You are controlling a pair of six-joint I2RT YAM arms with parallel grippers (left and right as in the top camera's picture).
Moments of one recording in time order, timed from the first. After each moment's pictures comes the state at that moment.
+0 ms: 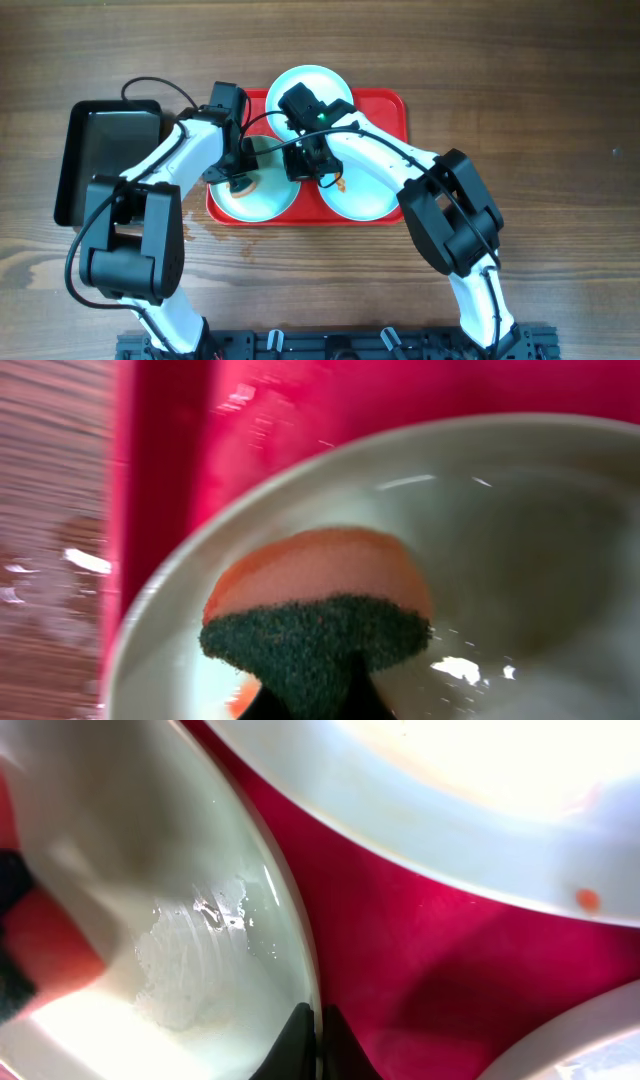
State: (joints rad) left arm -0.18 1.89 1.17 -0.76 -0.07 -0.43; right arm 0.68 2.21 1.64 -0.81 -0.25 0.50
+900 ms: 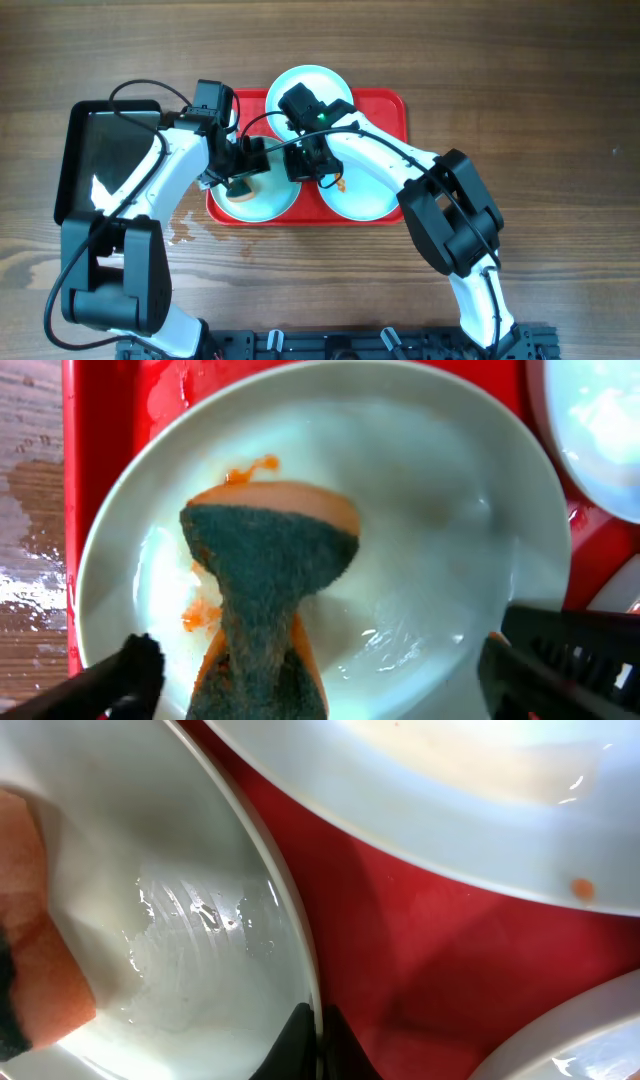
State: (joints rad) left arm -0.16 1.74 1.13 -0.80 0.13 -0.39; right arm 0.68 2.21 1.64 -0.82 -0.25 0.50
